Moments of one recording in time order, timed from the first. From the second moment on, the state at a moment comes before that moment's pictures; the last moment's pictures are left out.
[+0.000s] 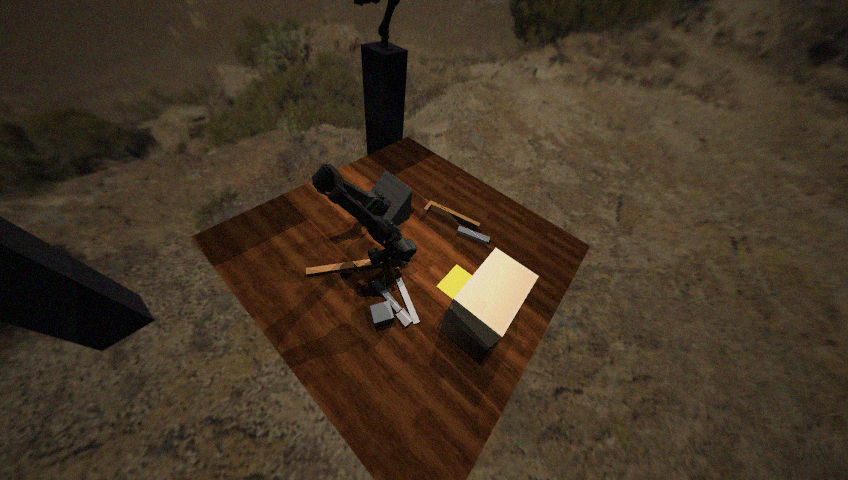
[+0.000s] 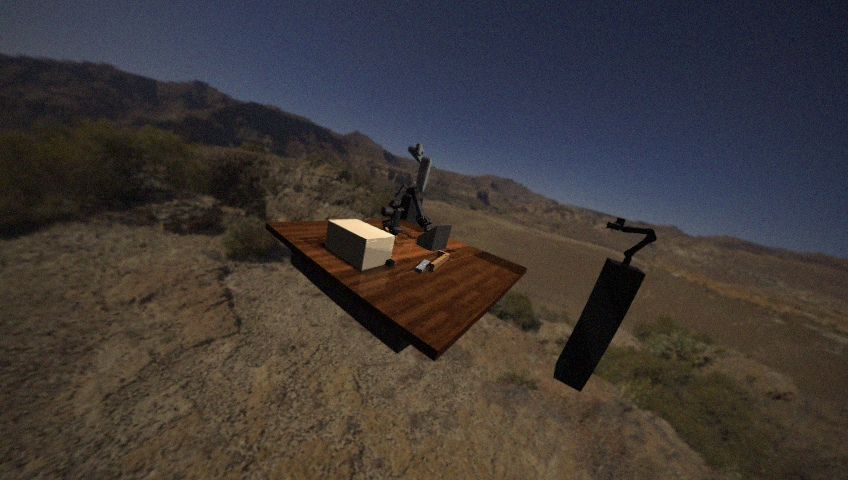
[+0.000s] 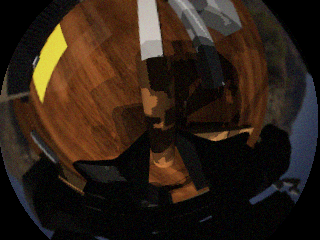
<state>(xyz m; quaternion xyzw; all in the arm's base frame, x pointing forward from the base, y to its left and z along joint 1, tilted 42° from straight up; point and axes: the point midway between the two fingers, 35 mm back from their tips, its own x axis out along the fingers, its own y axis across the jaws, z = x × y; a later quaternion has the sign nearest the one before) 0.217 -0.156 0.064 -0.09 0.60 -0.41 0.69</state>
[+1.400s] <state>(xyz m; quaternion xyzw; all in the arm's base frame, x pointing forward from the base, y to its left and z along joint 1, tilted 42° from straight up) 0.224 -0.142 0.051 -0.02 0.55 -0.47 0.69</state>
